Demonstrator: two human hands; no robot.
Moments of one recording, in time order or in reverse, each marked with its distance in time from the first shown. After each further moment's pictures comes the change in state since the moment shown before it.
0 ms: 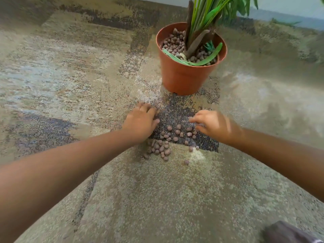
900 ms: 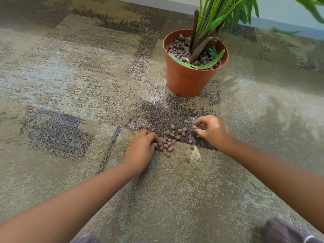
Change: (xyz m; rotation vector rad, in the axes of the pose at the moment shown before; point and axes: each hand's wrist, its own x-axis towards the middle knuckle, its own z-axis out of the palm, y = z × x) left_hand -0.074 0.005 0.033 -0.409 0.153 -0.039; right_hand -0.008 -0.020 0.016 0.356 0.121 0.460
